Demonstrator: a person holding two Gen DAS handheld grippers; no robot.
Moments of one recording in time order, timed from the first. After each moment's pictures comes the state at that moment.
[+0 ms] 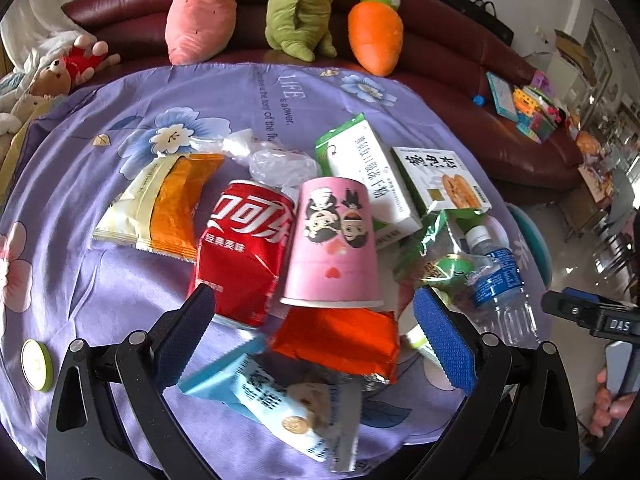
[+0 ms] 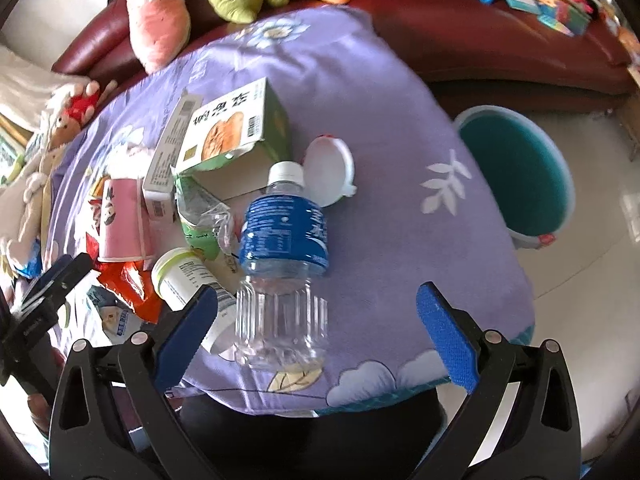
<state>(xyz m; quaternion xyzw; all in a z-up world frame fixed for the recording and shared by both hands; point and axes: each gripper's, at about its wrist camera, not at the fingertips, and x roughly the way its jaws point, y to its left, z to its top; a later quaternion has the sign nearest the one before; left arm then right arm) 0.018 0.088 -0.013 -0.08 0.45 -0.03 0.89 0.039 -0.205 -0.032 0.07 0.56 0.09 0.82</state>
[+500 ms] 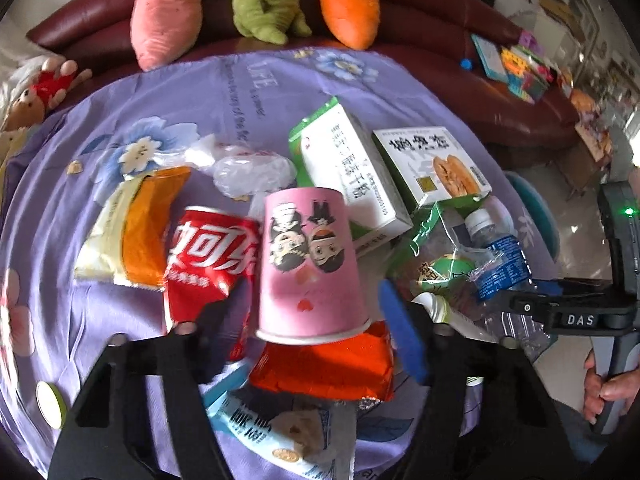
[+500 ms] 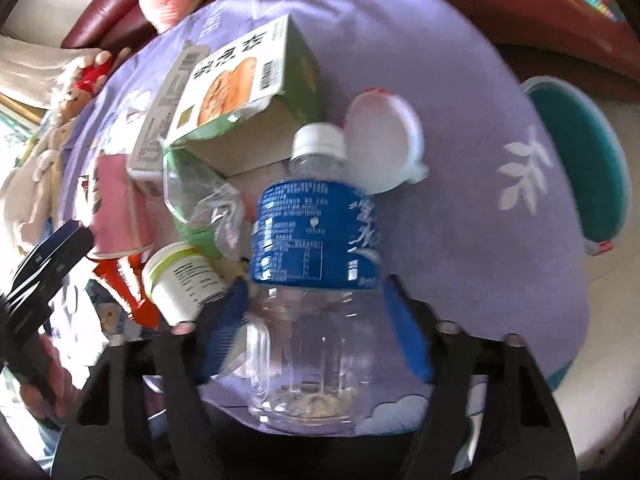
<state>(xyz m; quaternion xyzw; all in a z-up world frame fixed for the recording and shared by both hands) 0.054 0.062 -0.020 -0.02 0.49 -0.05 0.87 0.074 -0.185 -0.077 0.09 0.61 0.15 0.77</state>
